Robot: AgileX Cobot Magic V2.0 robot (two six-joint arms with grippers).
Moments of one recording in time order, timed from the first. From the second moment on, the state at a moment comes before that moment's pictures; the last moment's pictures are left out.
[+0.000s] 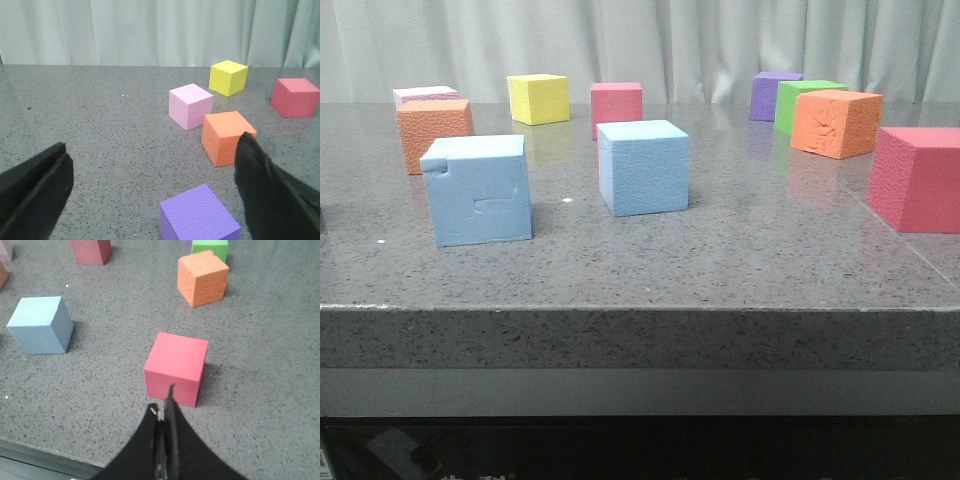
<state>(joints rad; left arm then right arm) -0.01 0.63 -0.56 -0.07 0.18 0.09 0.21 0.52 -0.61 0.05 0.59 0.06</state>
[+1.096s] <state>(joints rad) -0.39 1.01 -0.91 -0.07 0.42 0.09 0.21 0.37 -0.44 0.04 0.47 0.05</state>
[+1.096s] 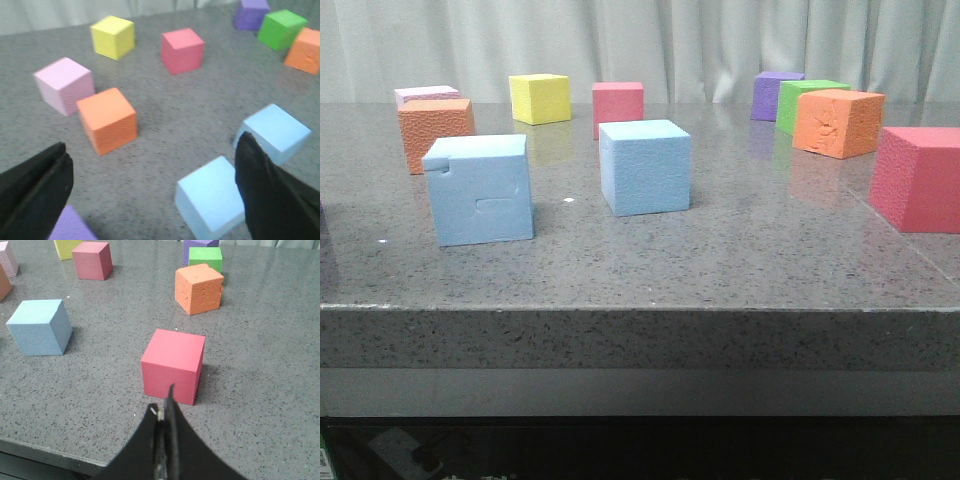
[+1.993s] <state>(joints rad) -0.47 1.63 -1.40 -0.17 1.06 -0.19 0.21 0.37 -0.44 0.04 0.47 0.05</state>
